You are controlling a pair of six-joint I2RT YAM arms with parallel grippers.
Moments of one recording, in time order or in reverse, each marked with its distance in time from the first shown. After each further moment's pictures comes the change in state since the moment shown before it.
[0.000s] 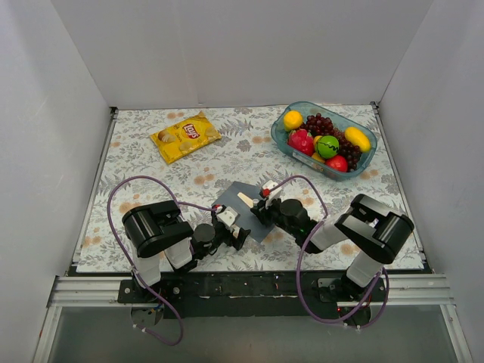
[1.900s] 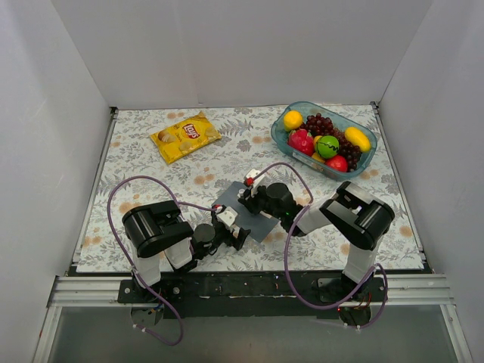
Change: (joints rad) left arm 0.000 0.000 -0.001 0.000 0.003 0.000; right arm -0.045 0.159 0.247 -0.097 -0.142 -0.095
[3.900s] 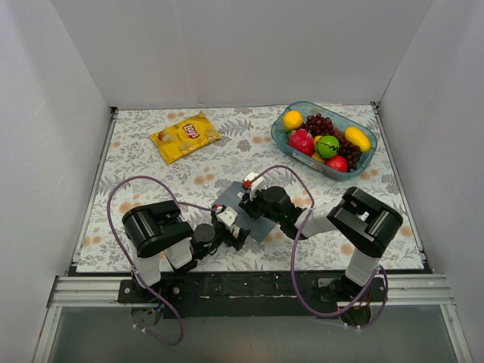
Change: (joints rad) left arm 0.000 -0.001 0.000 0.000 0.001 0.000; right arm 0.055 -0.097 -0.035 -0.115 0.092 0.034
